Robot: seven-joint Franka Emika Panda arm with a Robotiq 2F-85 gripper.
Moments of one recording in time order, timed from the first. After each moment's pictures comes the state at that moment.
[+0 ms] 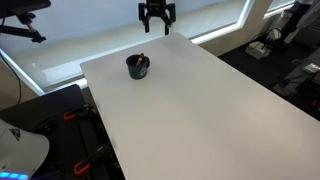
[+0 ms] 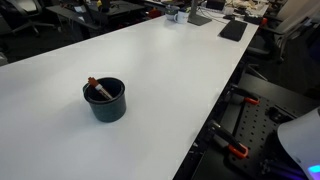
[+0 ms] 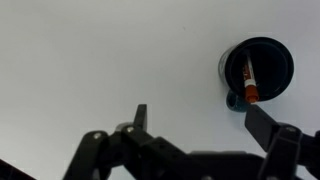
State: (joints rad) arm 0.15 0.28 0.12 -1.89 -0.22 2.03 -0.09
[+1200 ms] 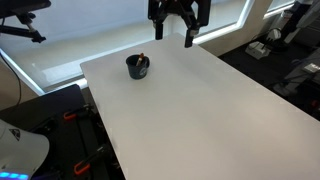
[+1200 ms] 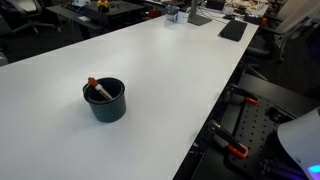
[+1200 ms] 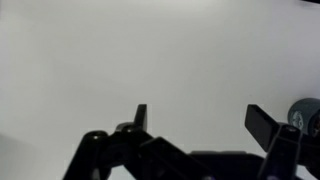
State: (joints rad) arm -0.04 -0.09 -0.05 -2.14 -0.23 1.91 -0.22
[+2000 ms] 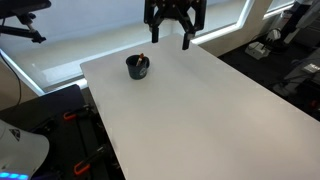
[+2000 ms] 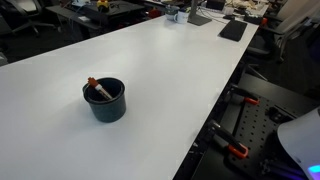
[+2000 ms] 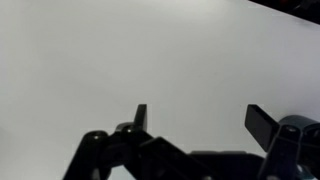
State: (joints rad) arm -0.02 -0.06 -0.03 -2.14 -0.23 1.91 -0.33
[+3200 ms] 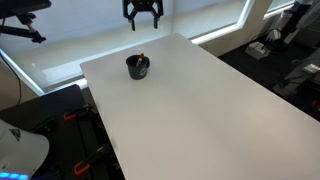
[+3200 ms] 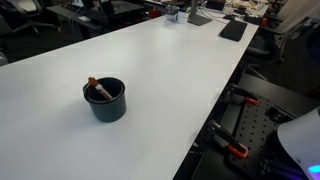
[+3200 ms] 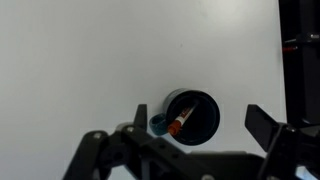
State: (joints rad) arm 0.15 0.20 0.20 -1.96 -0.23 1.96 -0.99
